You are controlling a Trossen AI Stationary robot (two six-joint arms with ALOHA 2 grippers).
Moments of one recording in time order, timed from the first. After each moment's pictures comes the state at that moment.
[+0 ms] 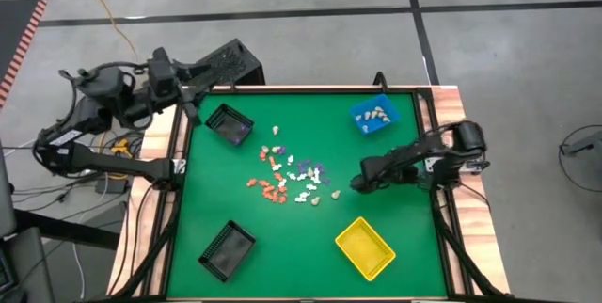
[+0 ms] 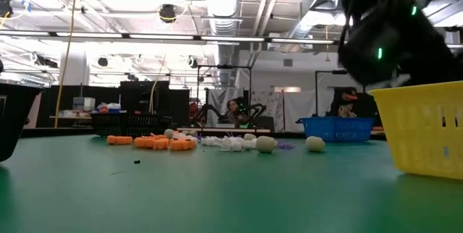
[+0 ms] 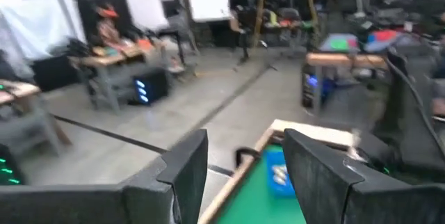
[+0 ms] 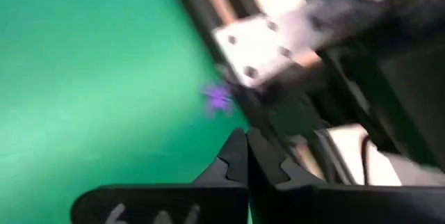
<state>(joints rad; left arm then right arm) 0.18 0.89 1.39 -0.46 -0.39 0.12 0.14 1.69 0.91 -1.55 0.17 2.20</state>
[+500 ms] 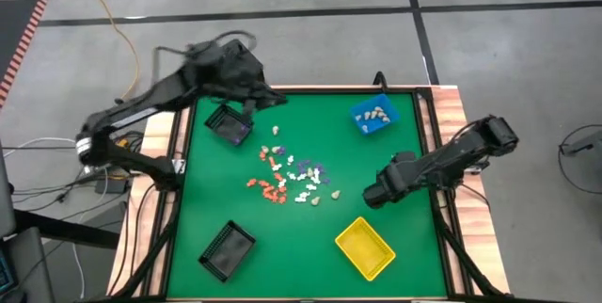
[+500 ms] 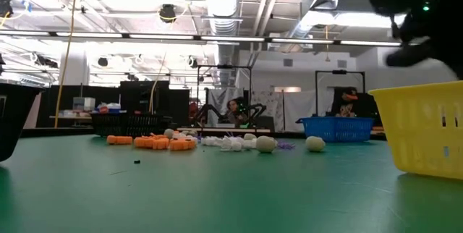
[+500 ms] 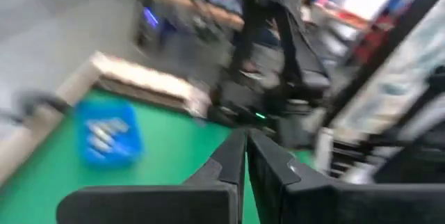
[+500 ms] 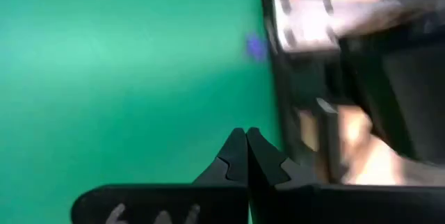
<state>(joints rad) 0.47 1.32 1.38 -0.20 0.59 -0.31 0.35 1.46 0.99 -1.57 0.07 1.98</state>
